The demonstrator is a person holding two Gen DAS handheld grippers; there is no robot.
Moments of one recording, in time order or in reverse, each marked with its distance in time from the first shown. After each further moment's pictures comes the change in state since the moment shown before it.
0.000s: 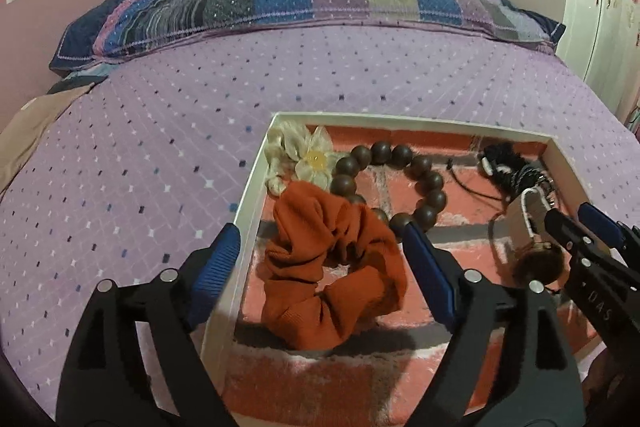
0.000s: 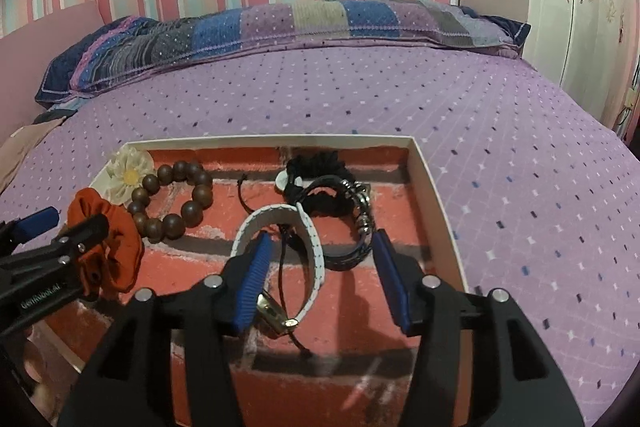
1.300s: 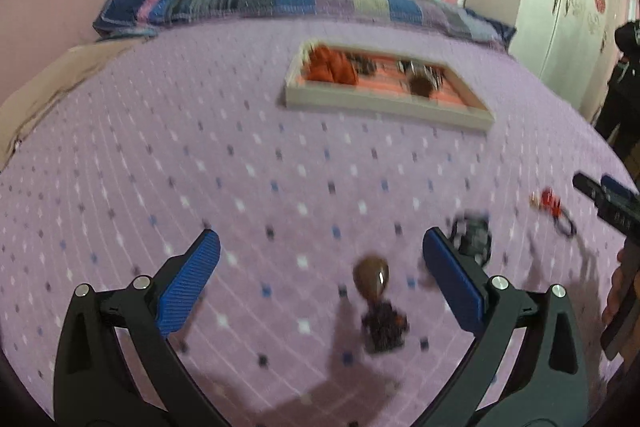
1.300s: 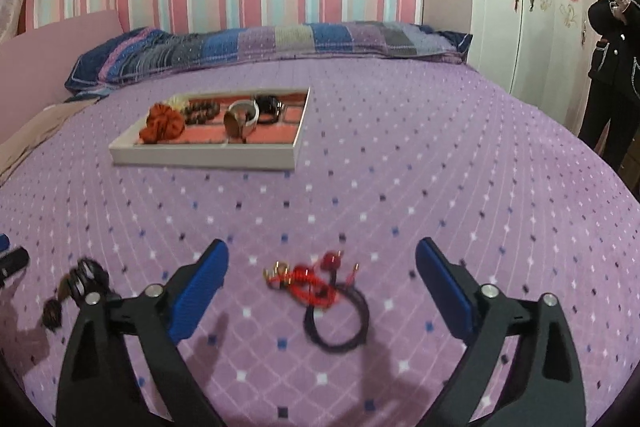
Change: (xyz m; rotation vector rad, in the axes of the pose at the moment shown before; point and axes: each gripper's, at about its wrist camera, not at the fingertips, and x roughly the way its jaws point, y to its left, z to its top) left arm -0.249 0.030 -0.235 -0.052 -0.006 -0.080; right arm -0.243 -0.105 -0.170 -0.030 -0.074 -0.036
